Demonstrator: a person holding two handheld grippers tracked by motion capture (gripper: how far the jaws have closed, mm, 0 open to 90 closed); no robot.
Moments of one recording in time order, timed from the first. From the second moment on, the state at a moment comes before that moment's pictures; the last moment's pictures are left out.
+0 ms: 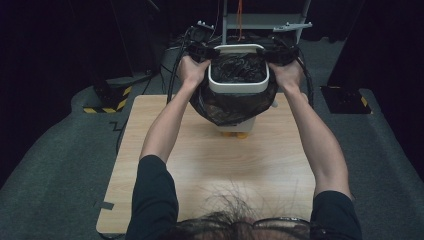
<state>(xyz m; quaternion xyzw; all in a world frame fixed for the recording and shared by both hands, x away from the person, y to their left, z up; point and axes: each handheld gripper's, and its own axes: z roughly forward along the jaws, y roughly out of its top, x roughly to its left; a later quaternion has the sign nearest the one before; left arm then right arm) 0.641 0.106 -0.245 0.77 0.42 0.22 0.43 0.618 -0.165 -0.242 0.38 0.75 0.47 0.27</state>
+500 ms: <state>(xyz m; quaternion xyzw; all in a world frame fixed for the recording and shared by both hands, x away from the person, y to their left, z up) 0.642 0.104 -0.247 0.77 0.42 0.21 0.43 0.618 -0.163 -0.246 0.39 0.75 0.45 0.29</state>
